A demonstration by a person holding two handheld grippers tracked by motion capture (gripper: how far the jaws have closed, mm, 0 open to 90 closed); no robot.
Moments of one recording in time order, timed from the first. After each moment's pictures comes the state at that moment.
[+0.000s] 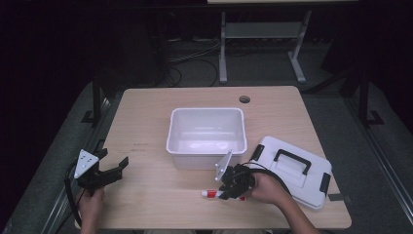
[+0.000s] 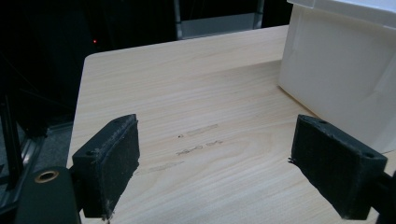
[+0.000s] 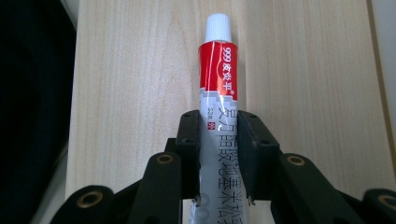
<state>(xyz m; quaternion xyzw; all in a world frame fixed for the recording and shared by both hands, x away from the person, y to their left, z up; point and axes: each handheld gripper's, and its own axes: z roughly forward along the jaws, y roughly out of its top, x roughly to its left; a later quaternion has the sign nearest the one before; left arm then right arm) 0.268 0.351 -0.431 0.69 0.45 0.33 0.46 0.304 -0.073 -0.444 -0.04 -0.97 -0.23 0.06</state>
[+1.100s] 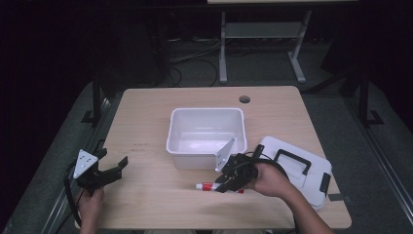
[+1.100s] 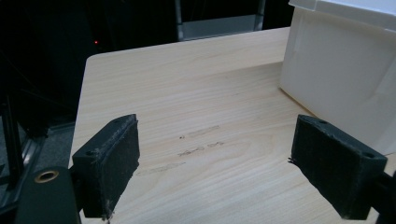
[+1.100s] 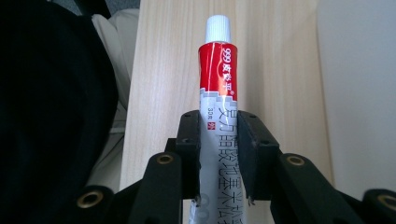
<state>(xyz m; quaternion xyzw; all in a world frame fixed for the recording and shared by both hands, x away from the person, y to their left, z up) 0.268 0.352 -0.431 0.68 0.45 0.33 0.46 0.298 -0.073 -0.375 -0.01 -0.96 -0.28 0.05</state>
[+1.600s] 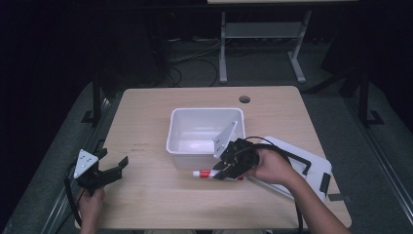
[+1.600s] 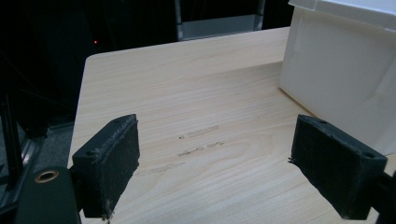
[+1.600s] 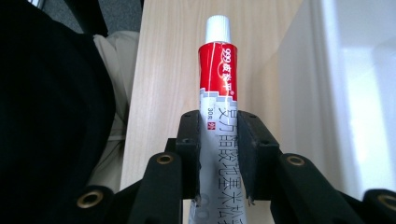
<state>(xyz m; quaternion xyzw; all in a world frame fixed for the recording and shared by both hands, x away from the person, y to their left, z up) 0.269 0.352 -0.431 0.68 0.45 0.33 0.46 0.307 -0.069 -0.324 0.00 -0.96 -0.28 0.02</state>
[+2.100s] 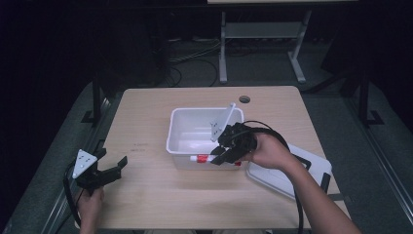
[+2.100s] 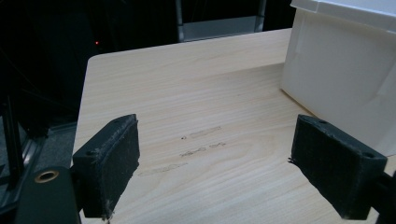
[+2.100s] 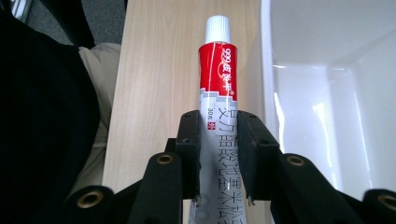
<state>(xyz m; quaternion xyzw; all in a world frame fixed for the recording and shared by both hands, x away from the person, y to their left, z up) 0.268 0.355 -0.430 0.68 0.45 0.33 0.46 0.330 -0.065 -0.298 0.00 -0.96 -0.28 0.00</state>
